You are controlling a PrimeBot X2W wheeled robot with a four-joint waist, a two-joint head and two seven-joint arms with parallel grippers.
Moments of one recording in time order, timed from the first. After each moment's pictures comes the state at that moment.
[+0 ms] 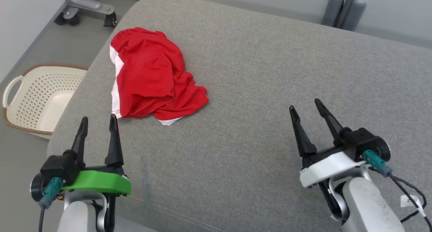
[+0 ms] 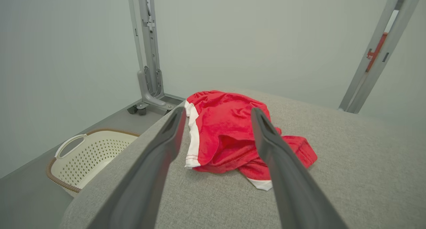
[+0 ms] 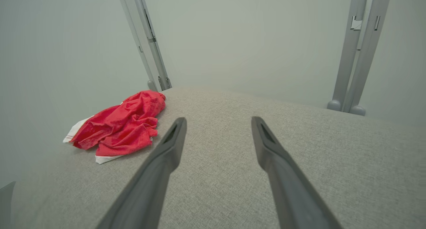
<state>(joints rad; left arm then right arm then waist) -0.17 0.05 0.02 0.24 -0.23 -0.12 -0.26 -0.21 -0.07 0.17 0.22 0.14 0.13 -0.25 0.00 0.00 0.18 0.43</state>
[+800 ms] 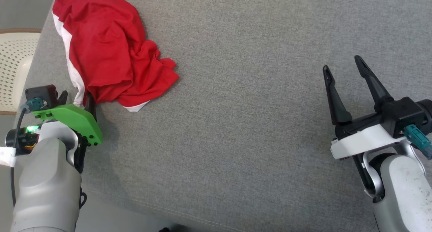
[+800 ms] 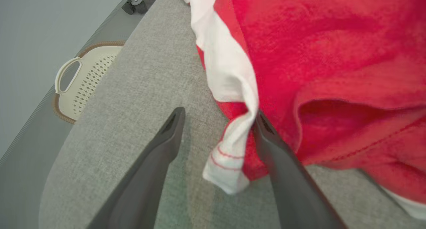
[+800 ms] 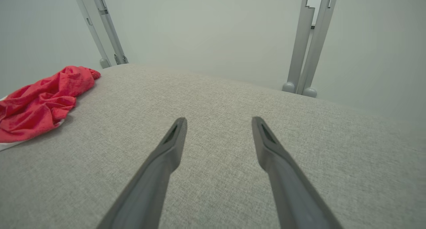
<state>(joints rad) -0.74 0.19 0.00 1.02 -0.24 -0.13 -0.09 -0.25 -0.17 0.08 -0.07 0.05 0.13 -0.09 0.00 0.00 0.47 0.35</state>
